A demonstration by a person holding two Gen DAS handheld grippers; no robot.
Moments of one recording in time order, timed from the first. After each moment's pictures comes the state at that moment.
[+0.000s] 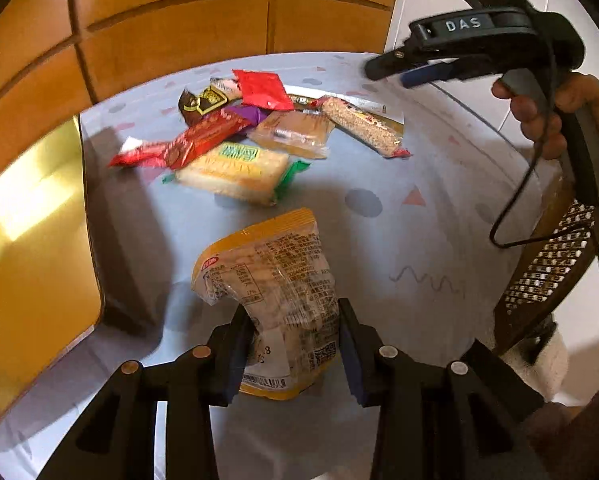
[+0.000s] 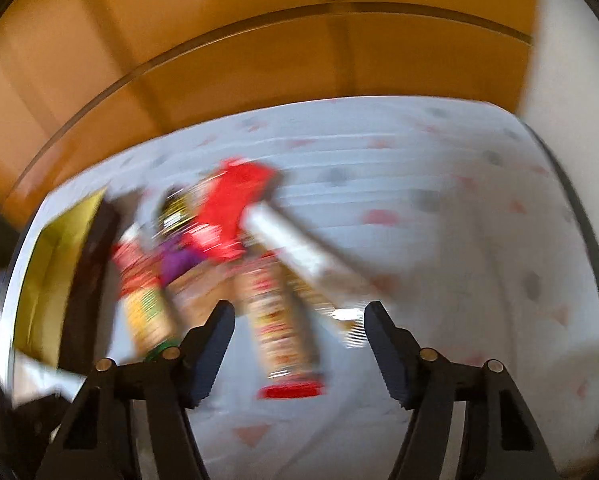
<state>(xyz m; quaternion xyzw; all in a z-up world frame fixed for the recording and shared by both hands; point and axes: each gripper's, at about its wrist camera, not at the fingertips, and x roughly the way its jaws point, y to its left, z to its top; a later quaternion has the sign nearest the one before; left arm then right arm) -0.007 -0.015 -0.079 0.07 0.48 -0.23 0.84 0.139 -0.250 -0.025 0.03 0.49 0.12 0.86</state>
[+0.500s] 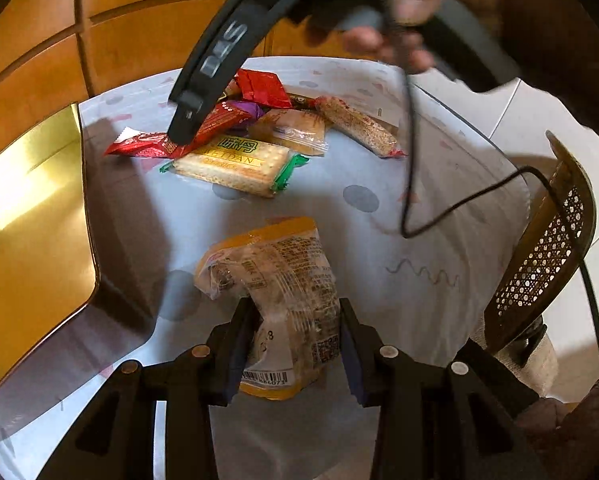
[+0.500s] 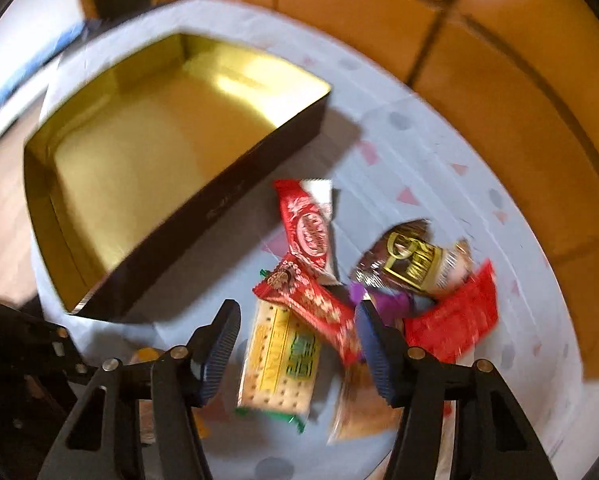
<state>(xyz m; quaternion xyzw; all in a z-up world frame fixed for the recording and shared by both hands) -0.005 -0.011 -0.089 0.06 0.47 -0.25 0.84 0.170 -0.035 -0.050 -0.32 0.50 0.34 0.73</state>
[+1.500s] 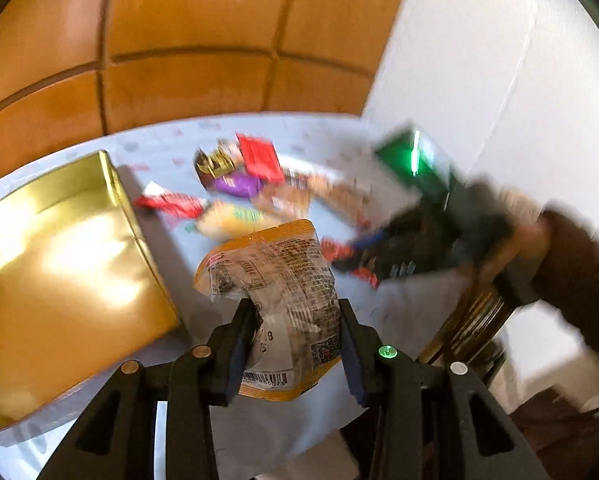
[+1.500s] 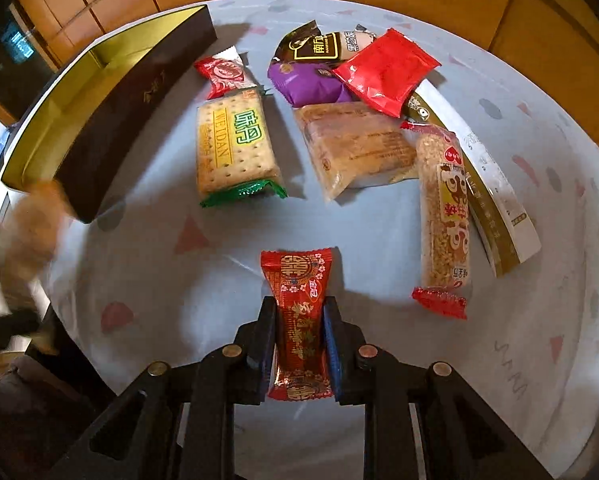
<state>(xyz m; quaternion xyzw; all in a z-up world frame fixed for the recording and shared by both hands) -0.032 0.037 -0.005 -0.02 0.41 -0.28 0.87 0.077 -0.177 -0.081 -0.12 0.59 0.21 0.77</state>
